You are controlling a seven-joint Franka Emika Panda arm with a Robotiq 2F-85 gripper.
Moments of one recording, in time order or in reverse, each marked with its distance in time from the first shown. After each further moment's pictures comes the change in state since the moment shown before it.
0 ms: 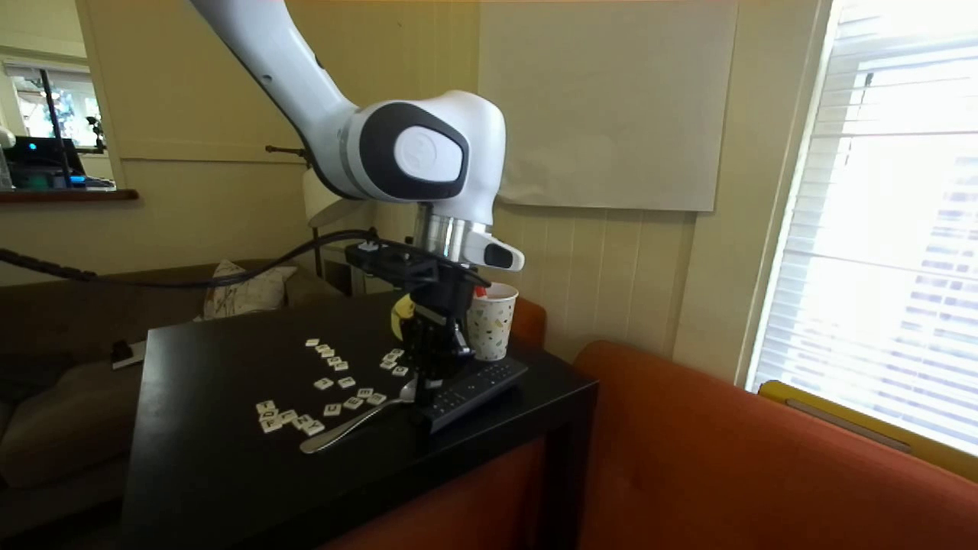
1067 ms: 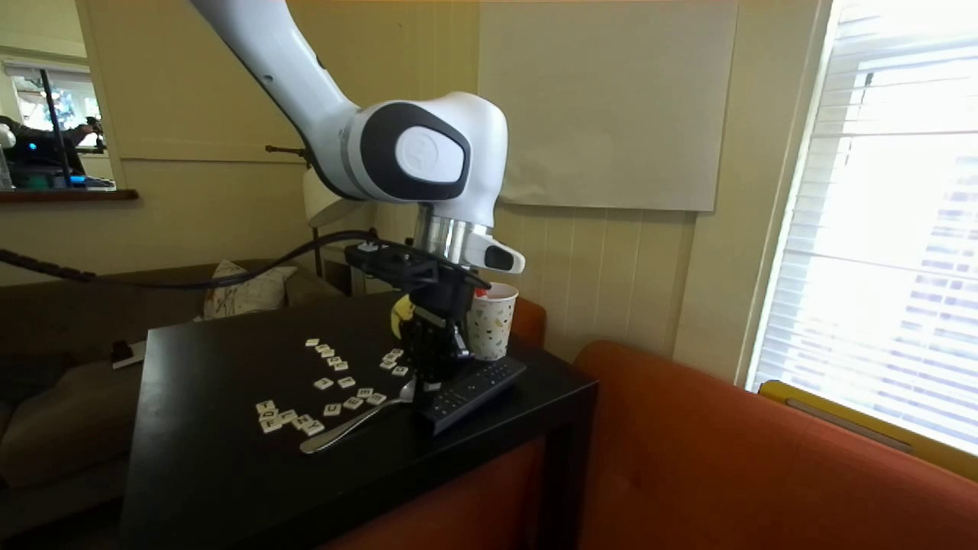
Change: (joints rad) arm -0.001 0.002 -0.005 0.000 -0.003 -0.015 -0.001
